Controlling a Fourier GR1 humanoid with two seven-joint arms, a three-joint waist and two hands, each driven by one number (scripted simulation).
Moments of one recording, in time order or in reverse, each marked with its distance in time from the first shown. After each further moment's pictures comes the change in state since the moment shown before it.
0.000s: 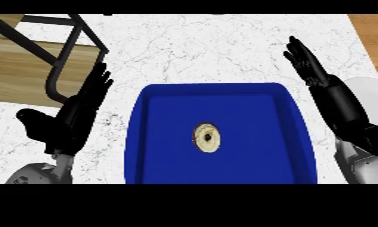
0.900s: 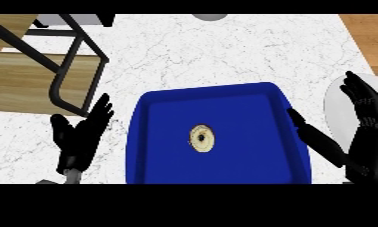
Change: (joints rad) left arm 0.120 -0.067 0.006 0.200 0.020 -0.031 0.014; right arm 0.314 0.191 -0.076 -0.233 0.400 -0.635 0.184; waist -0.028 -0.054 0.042
